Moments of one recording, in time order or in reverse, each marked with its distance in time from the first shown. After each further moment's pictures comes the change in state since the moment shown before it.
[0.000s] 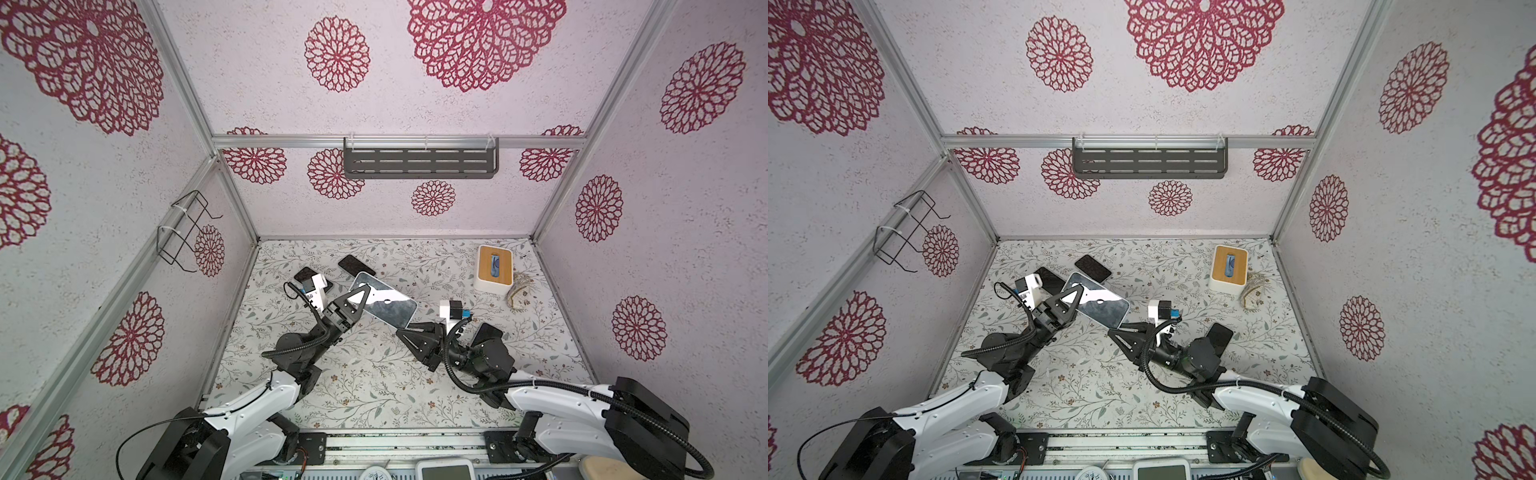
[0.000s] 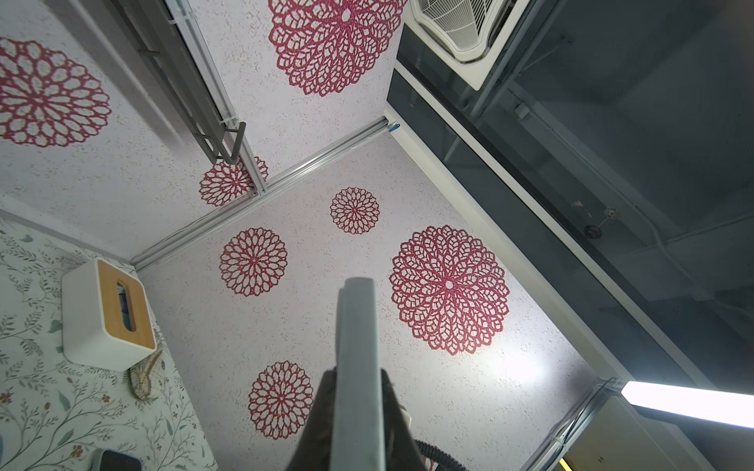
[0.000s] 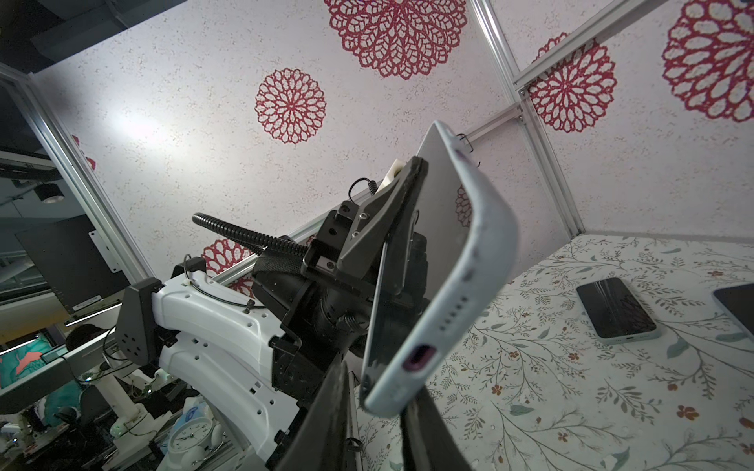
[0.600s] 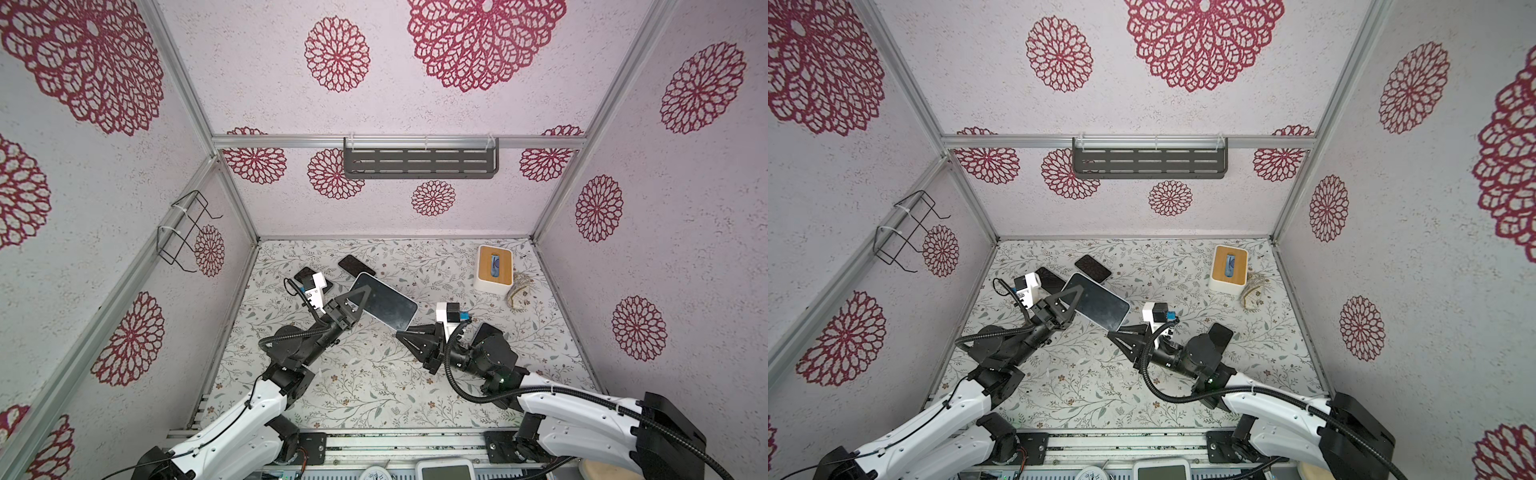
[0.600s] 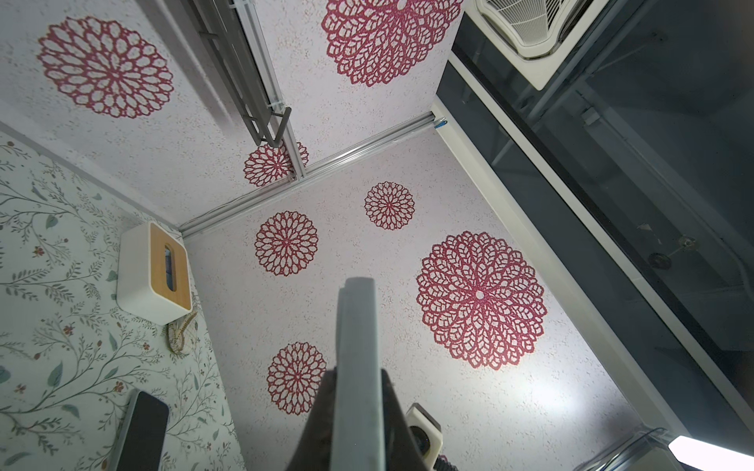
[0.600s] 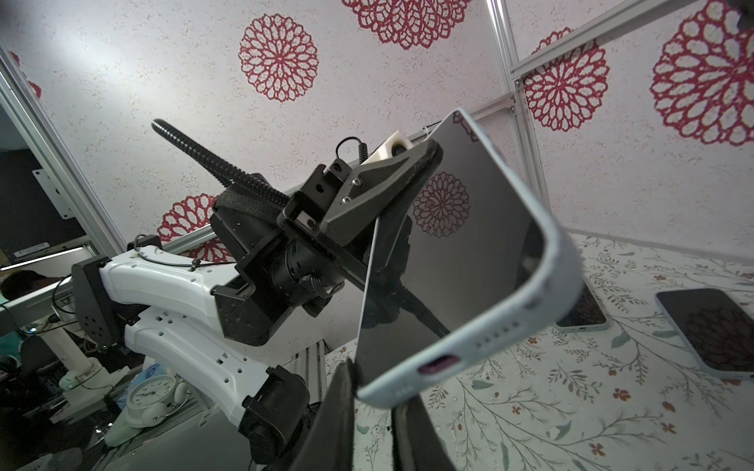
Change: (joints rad) left arm -0.034 -0.209 0.106 -0.506 -0.047 0.005; right arm 0.008 -0.143 0.066 -0.340 0.008 -0.207
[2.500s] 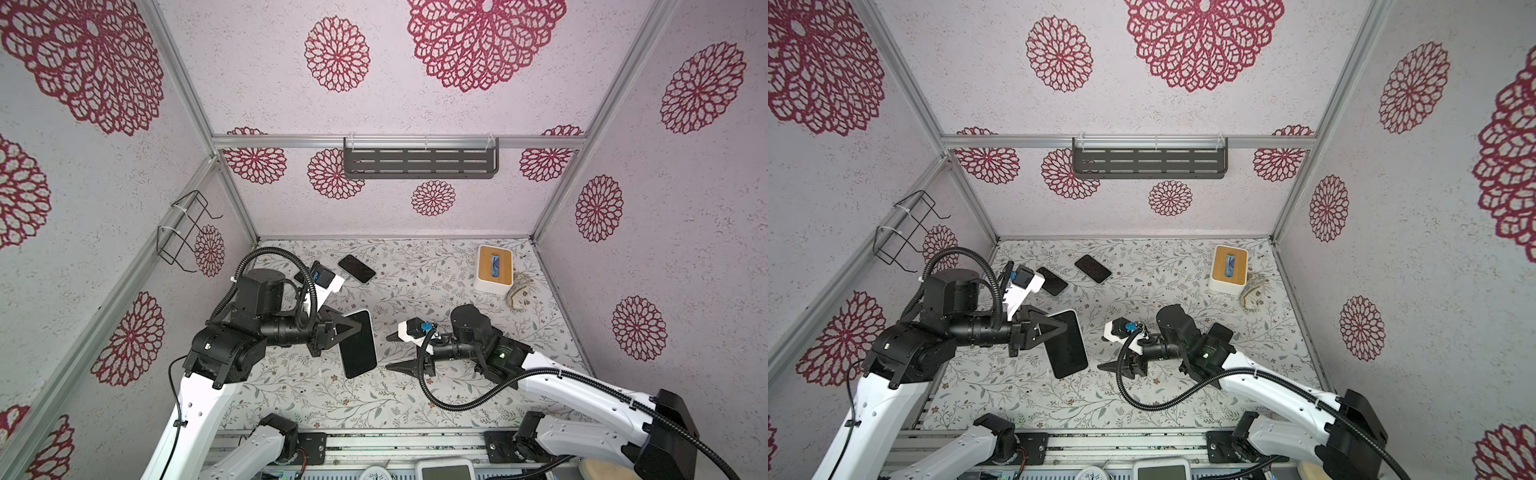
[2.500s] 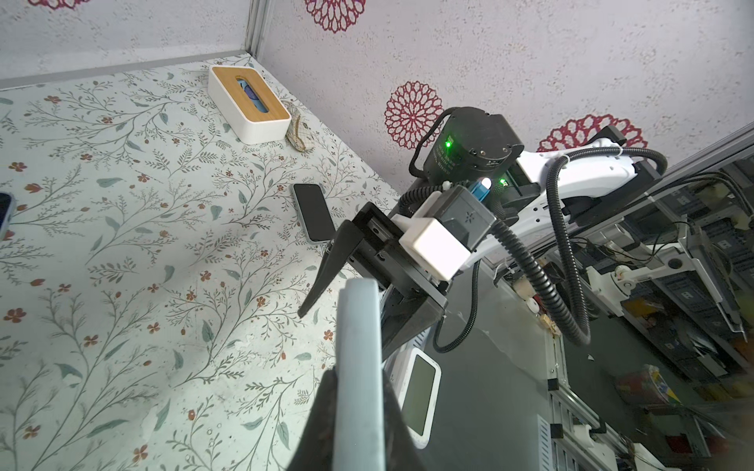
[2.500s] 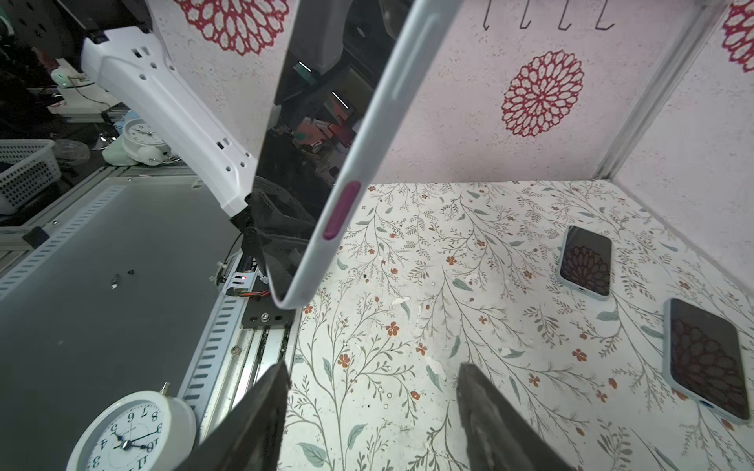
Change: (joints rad) left arm 0.216 0.056 0.873 -1.780 0.590 1.262; right arm -0.043 0.083 0.327 -0.779 -0.345 -0.625
